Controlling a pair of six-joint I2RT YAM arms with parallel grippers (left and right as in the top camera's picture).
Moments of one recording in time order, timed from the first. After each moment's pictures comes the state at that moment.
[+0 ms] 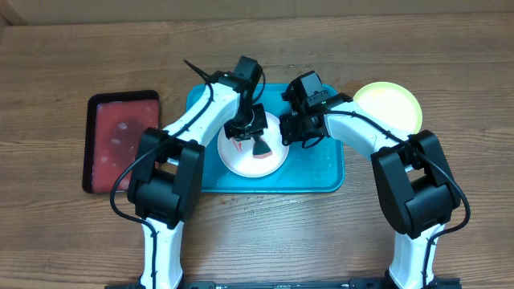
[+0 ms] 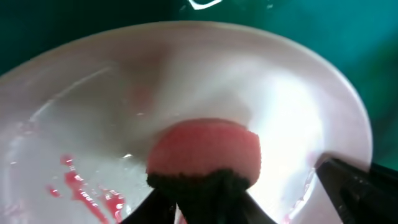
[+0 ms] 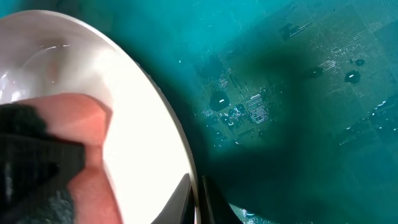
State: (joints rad) left arm -0.38 2.17 1.63 -0.94 0.20 -0.61; right arm 0.43 2.07 1.36 -0.51 -0.27 0.26
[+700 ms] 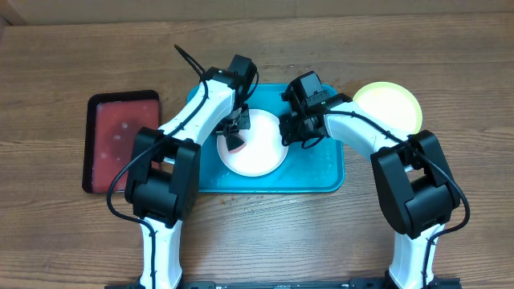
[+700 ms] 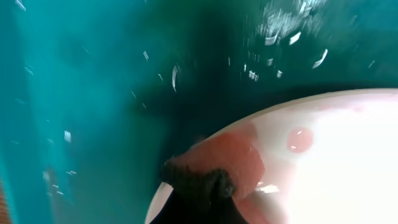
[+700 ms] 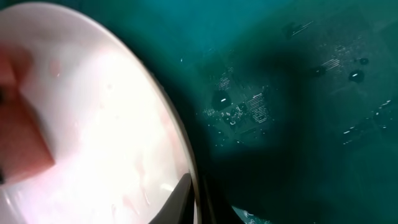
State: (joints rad) left arm -0.36 2.17 1.66 -1.01 -0.16 -0.48; right arm 0.43 2.07 1.36 -0.51 -0.27 0.26
